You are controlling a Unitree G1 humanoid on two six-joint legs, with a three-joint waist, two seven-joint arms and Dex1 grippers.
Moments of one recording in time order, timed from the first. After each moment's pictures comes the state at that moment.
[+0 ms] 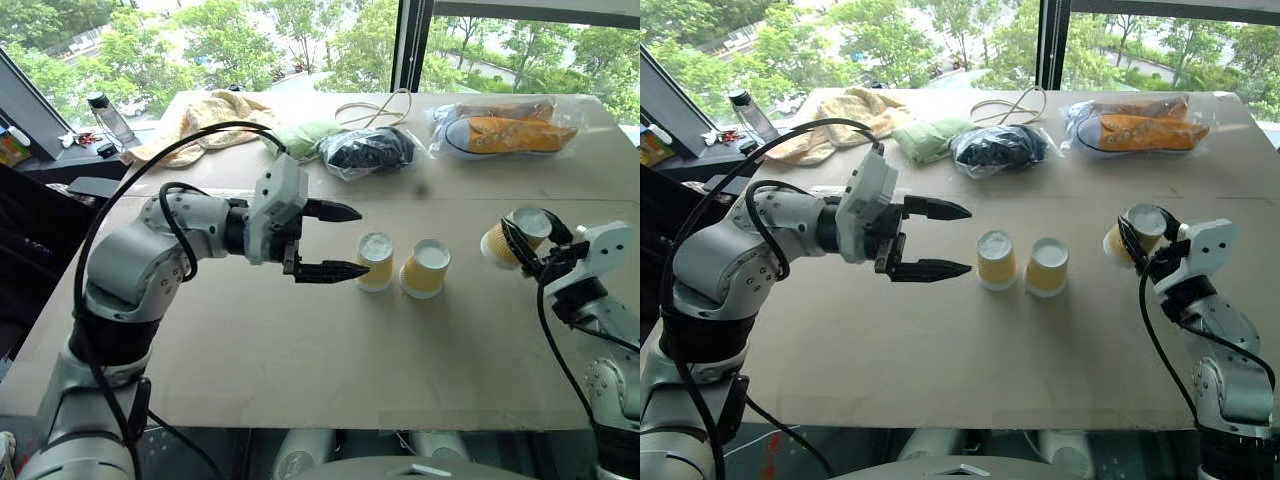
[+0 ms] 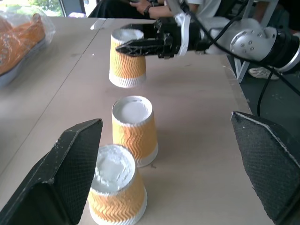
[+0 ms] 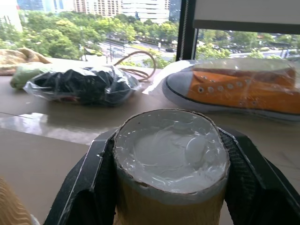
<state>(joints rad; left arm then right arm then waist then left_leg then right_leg) -0.56 0.80 -0.07 -0.36 -0.67 0.70 -1.13 -0.01 -0.46 -0.27 -0.42 0.54 0.27 0.47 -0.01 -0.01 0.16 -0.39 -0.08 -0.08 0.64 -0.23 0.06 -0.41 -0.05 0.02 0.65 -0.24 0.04</state>
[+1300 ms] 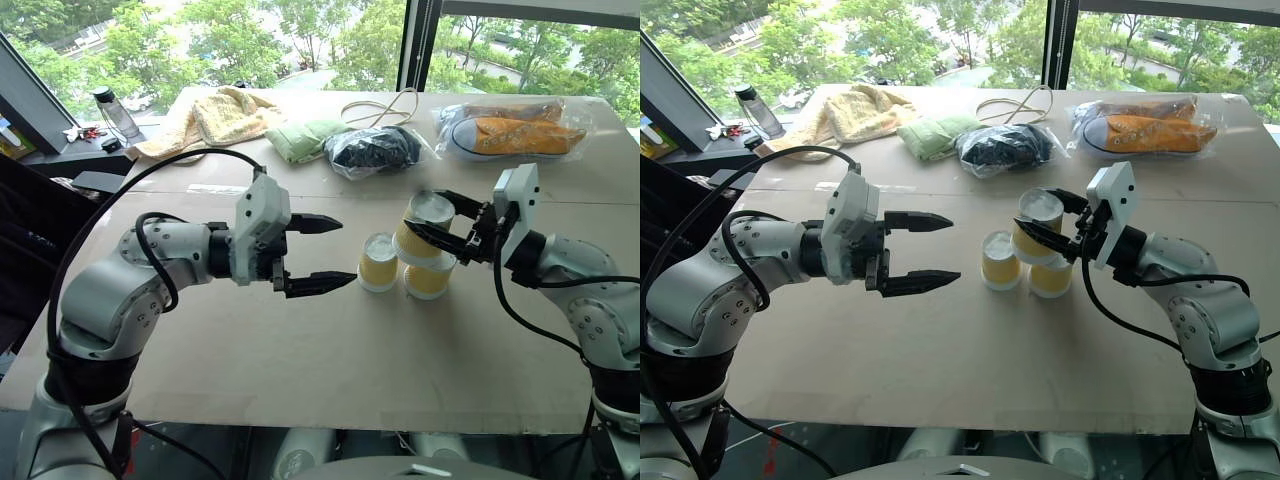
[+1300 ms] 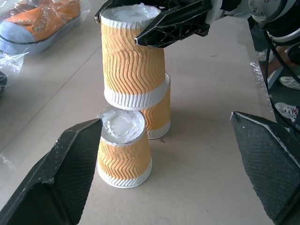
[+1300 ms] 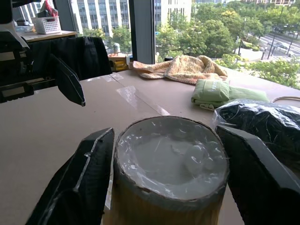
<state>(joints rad) -0.42 0.82 0.03 -0.49 -0.72 0.74 -1.01 -0.35 -0.56 -0.03 -0.45 0.66 0.56 0.66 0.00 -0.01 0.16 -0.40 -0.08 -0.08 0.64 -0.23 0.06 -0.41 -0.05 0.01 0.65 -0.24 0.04</state>
